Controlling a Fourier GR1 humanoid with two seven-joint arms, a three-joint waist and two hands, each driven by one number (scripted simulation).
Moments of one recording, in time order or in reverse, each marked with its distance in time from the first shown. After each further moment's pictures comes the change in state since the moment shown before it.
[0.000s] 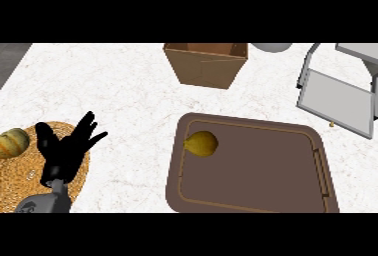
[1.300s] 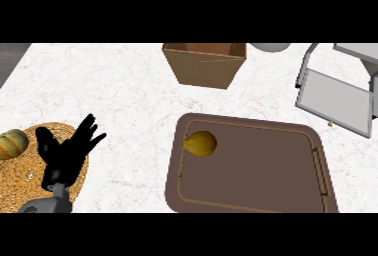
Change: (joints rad) left arm 0.026 -0.017 -0.002 -0.022 -0.012 0.004 -0.010; right arm -0.106 -0.092 -0.320 0.063 -0.241 -0.317 0.048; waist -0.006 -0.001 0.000
